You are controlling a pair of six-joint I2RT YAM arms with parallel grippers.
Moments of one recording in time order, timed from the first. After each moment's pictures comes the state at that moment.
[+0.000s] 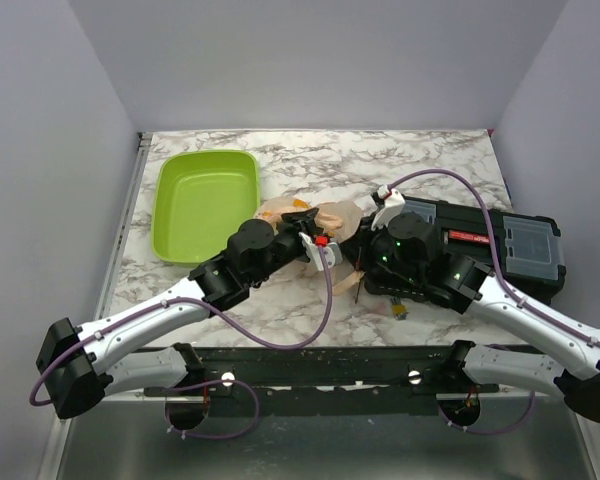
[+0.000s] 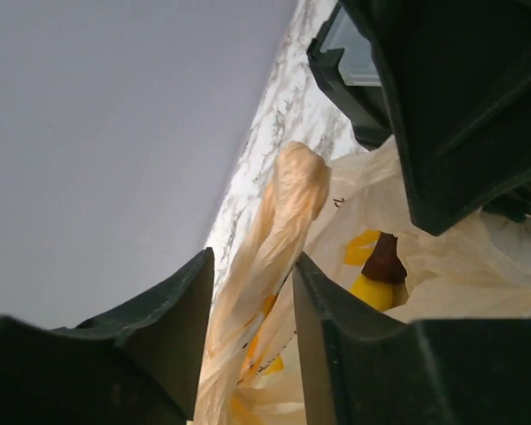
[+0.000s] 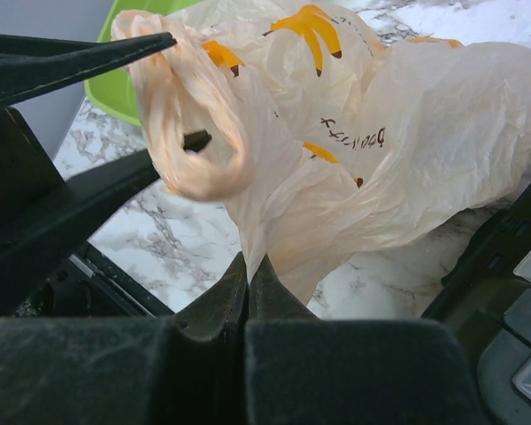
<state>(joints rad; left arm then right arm) -0.94 1.09 0.85 0.09 -0.01 0.79 0.91 1.01 0.94 -0.32 0.17 0.51</state>
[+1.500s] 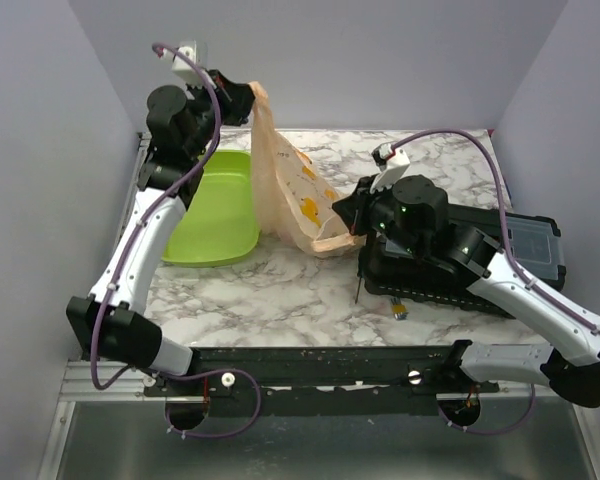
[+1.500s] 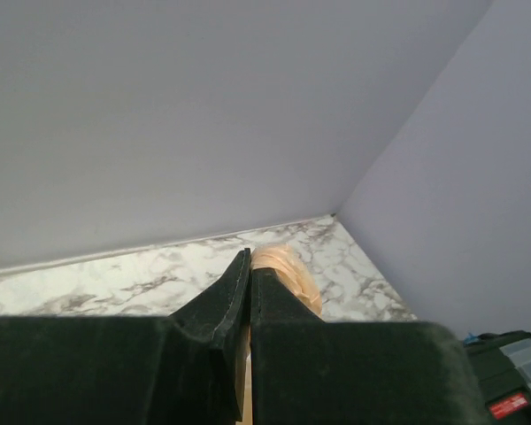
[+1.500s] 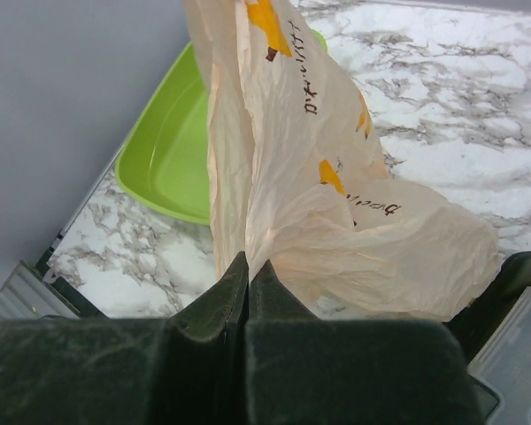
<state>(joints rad) -0.25 1.39 1.49 0.09 0.25 -0.45 0.91 1.16 1.28 -0.39 0.25 0.40</state>
